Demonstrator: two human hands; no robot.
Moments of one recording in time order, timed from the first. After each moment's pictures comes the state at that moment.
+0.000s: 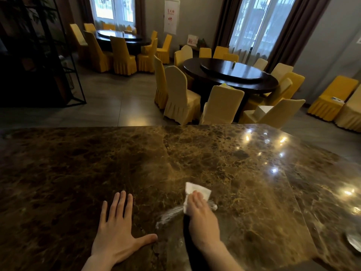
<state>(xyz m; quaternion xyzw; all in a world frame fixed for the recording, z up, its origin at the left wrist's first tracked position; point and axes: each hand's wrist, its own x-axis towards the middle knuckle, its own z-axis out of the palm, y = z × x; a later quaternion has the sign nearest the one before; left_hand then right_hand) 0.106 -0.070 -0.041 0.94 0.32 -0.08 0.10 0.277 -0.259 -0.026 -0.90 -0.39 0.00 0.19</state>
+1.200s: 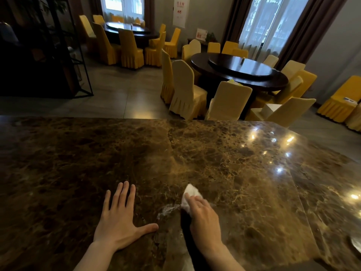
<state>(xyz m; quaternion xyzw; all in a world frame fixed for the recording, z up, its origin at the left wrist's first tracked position) 0.103 -0.068 -0.052 0.94 0.32 -0.02 0.10 0.261 -0.272 -0.016 -0.87 -0.43 -0.01 0.22</state>
